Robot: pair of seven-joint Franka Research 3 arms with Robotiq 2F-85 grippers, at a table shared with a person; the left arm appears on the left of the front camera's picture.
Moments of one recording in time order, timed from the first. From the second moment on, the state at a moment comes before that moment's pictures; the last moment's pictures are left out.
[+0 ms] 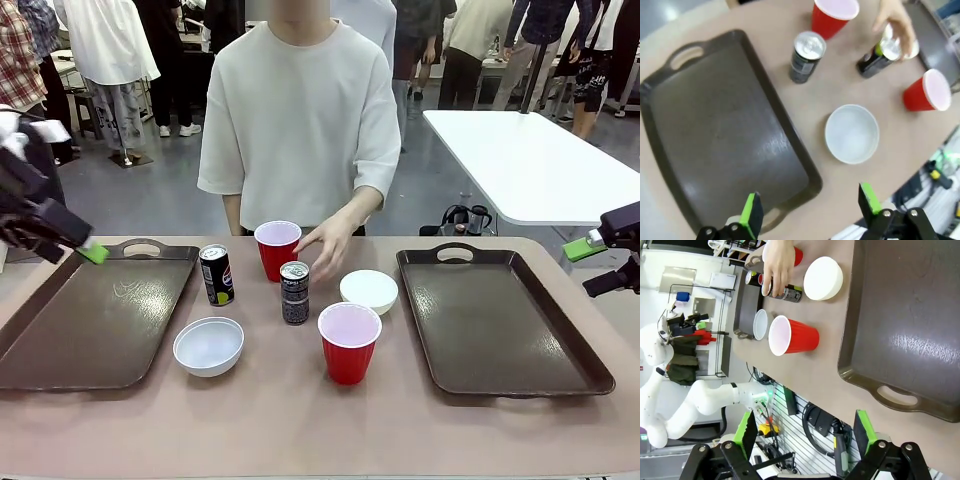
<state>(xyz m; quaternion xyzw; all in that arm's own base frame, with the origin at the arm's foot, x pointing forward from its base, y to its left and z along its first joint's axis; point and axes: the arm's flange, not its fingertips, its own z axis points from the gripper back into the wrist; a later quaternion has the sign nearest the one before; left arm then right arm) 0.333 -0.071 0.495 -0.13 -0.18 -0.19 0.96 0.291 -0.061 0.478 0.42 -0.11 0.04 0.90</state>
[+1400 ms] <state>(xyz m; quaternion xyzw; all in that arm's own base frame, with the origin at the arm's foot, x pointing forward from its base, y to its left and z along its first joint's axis) 0.352 -0.189 0.392 -0.05 -0.10 -0.24 0.96 0.291 -0.062 0.478 0.42 -0.11 0.04 0.90</state>
